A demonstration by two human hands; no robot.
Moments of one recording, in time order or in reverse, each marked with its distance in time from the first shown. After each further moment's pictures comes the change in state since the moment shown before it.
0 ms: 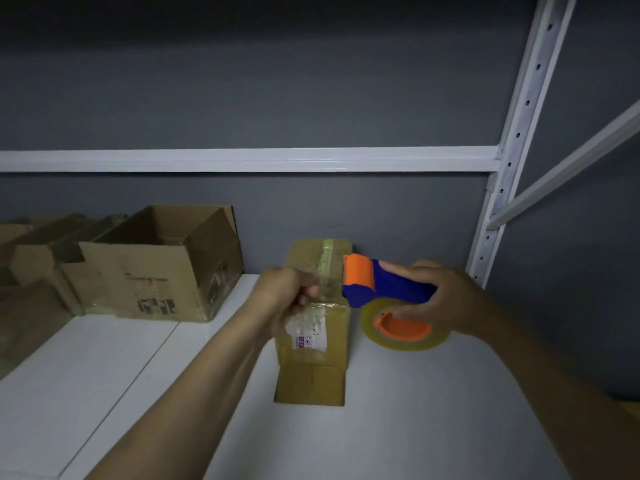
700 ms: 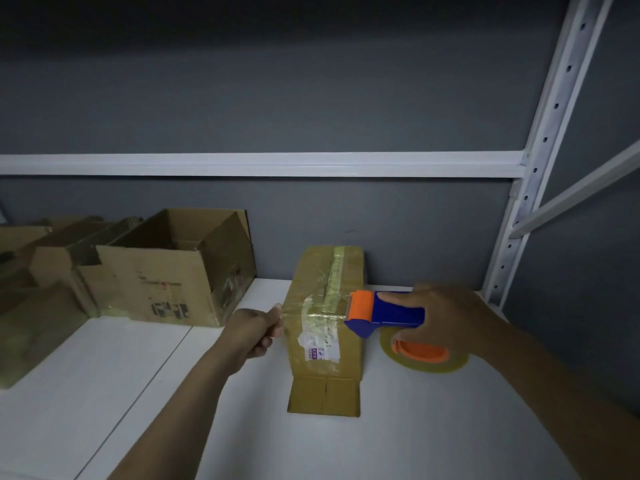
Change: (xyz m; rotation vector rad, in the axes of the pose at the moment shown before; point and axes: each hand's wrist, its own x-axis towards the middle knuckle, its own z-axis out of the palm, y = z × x) left_hand 0.045 -0.070 -0.074 0.153 0.103 -0.112; right_hand 0.020 -0.002 0.026 -0.475 -0.153 -0.010
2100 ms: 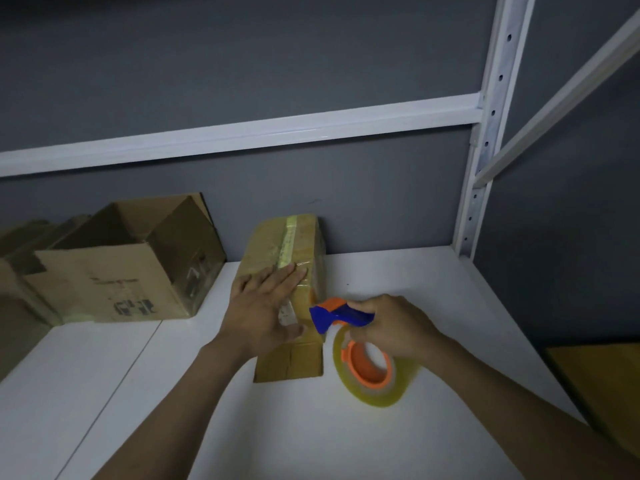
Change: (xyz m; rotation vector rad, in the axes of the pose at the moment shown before) left_hand 0.011 -0.008 0.052 1.297 -0.008 0.835; right_hand -0.022 -0.021 0.072 0.584 -0.112 0.372
